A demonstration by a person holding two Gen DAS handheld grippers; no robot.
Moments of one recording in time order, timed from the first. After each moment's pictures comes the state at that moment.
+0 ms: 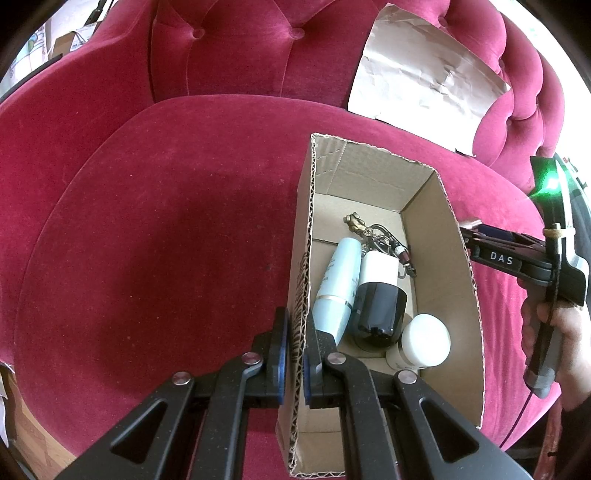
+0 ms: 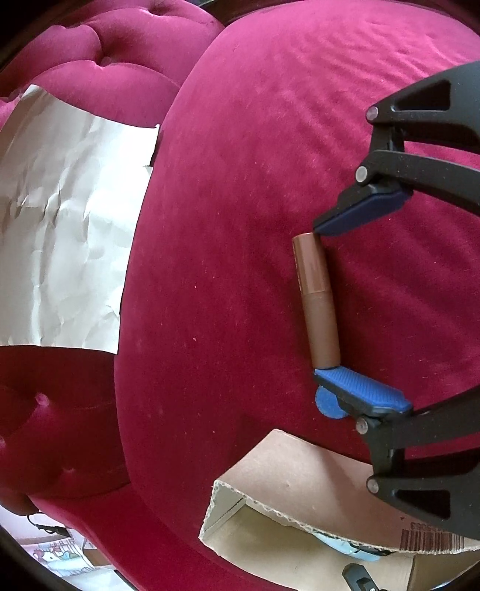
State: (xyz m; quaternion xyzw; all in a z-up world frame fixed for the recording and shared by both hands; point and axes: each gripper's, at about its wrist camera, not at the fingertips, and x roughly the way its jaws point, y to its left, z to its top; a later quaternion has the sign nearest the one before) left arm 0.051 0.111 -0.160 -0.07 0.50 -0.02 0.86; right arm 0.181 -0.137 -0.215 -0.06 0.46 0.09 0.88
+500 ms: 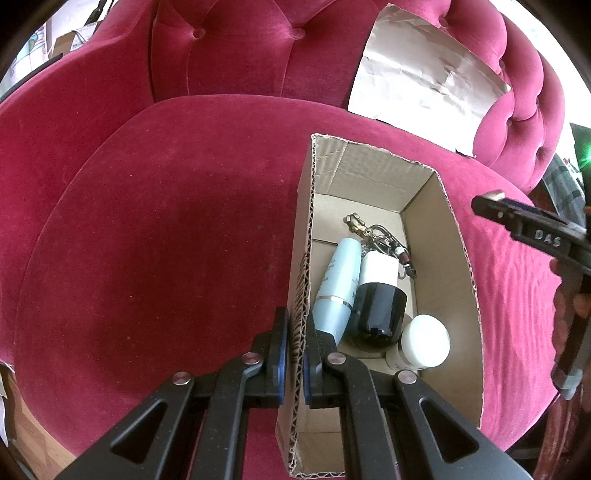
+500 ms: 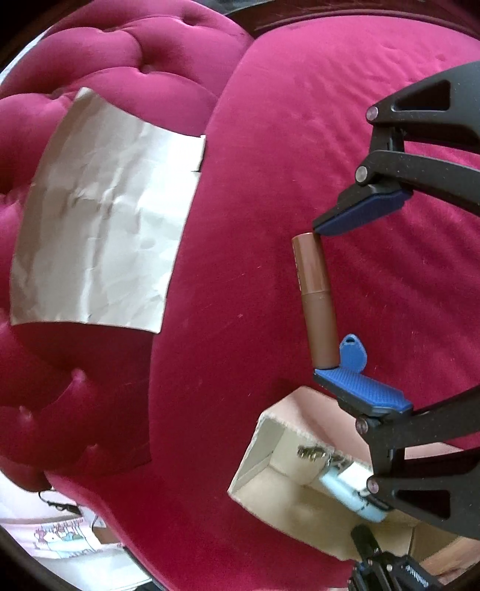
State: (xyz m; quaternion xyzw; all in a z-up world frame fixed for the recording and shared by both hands) left arm 0.051 0.110 -0.160 -0.07 0.50 -0.02 0.86; right arm 0.158 -0.124 -0.158 -0.08 0.42 0.11 0.90
